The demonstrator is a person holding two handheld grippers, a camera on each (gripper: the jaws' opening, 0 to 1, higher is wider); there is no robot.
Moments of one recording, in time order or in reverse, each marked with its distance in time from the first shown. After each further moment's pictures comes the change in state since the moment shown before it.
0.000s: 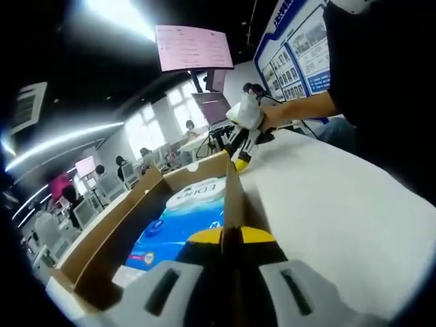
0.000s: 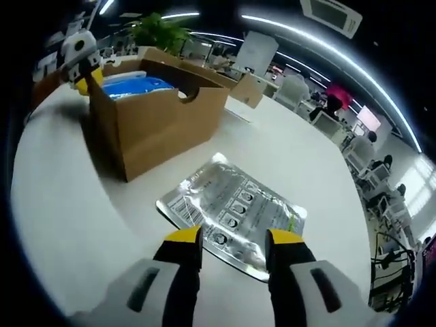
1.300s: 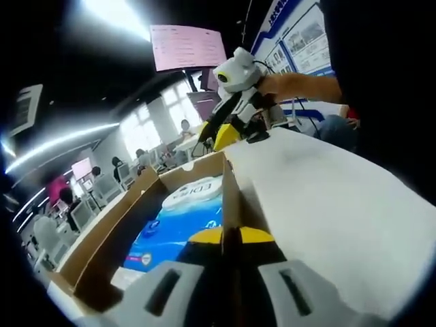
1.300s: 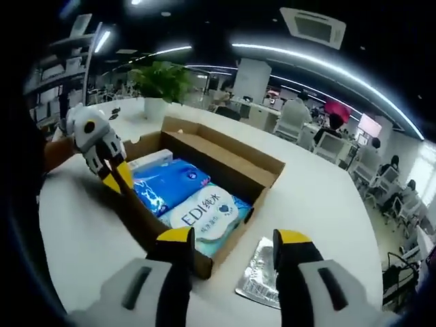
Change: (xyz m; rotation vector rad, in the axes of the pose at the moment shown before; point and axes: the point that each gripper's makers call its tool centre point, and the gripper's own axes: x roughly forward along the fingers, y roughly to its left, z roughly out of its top) left arm 0.001 -0.006 -0.001 0.015 0.009 -0.033; right arm -0.041 0.059 0.131 0.110 -0.201 0.063
